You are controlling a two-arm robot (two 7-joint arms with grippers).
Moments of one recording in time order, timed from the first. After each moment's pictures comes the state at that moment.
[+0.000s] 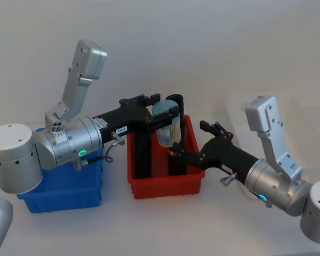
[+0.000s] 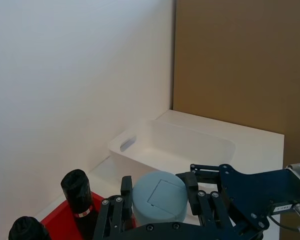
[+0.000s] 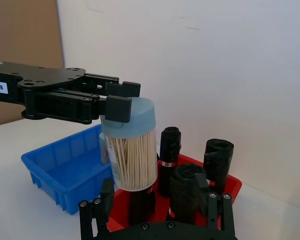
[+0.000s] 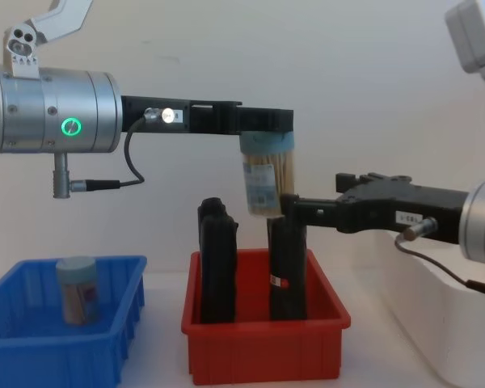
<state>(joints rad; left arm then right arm) -0.58 0.31 0.32 -1.40 -0.40 0.33 -0.69 0.32 0.19 -0.29 -1.46 0.17 0.08 0.48</state>
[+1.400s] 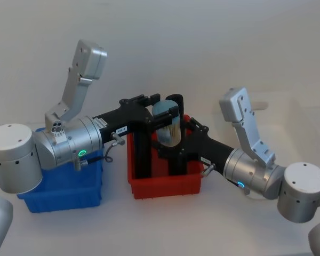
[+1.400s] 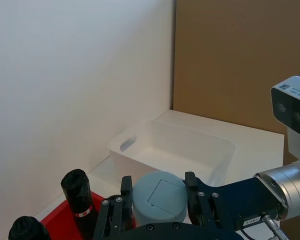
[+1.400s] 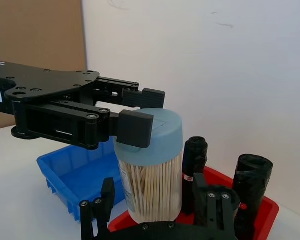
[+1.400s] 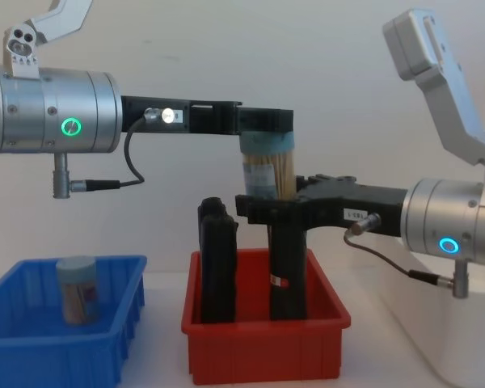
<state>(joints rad) -0.58 0.31 0.32 -1.40 -0.40 0.33 -0.69 0.46 0.12 -0.33 -1.26 0.15 0.03 0.59</state>
